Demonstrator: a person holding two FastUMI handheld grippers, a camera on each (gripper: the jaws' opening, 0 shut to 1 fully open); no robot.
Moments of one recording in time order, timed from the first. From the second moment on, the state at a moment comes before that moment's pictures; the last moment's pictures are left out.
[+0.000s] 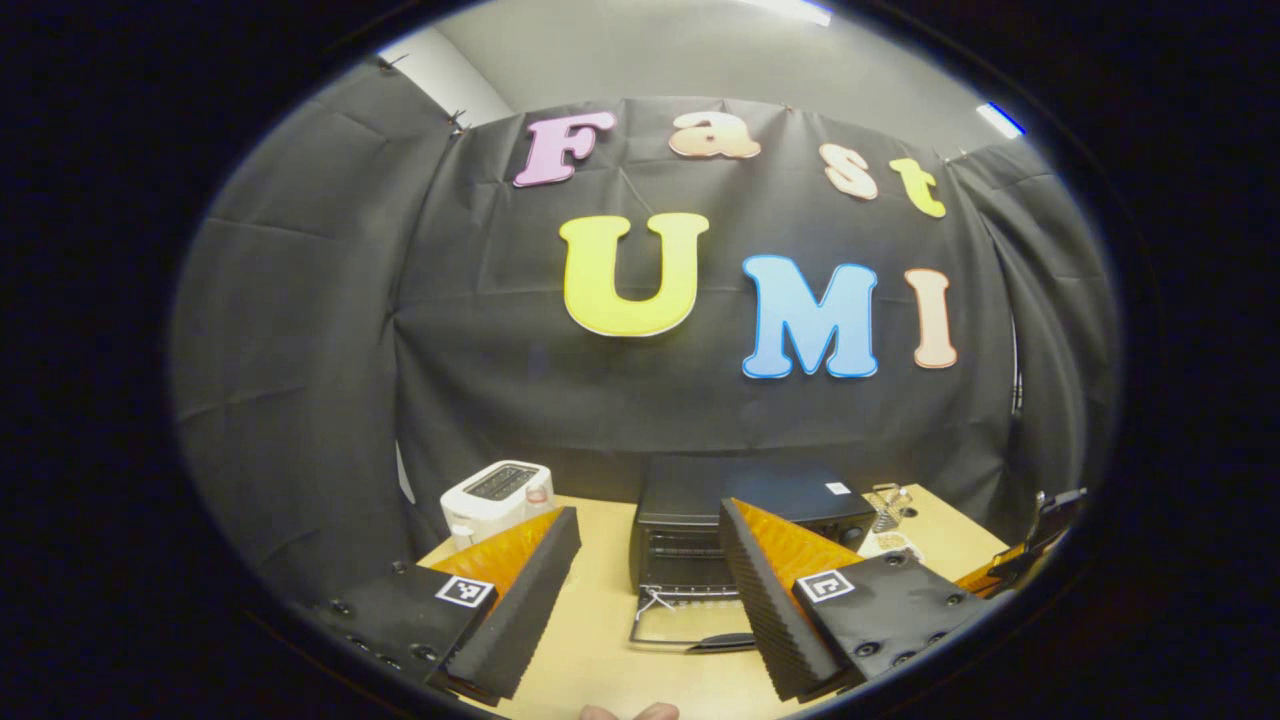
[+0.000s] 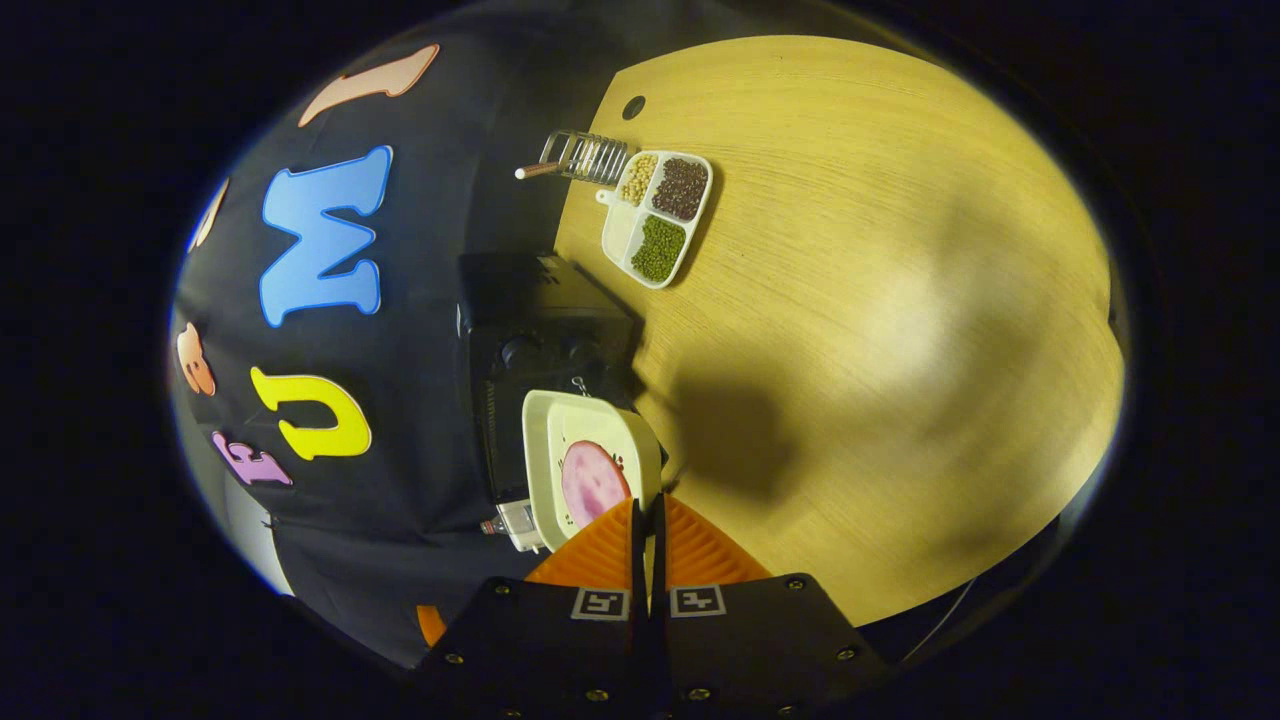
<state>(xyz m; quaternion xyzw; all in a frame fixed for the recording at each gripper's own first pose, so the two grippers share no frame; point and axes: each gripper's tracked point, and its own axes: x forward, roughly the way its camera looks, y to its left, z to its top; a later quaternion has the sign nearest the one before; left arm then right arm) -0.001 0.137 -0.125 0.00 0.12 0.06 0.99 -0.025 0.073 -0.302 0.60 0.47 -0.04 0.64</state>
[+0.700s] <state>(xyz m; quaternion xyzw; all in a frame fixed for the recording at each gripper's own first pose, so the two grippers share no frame) -0.025 0.246 -0.126 0.00 0.13 0.10 0.99 0.067 0.188 -0.331 0.64 0.42 -0.13 0.63</state>
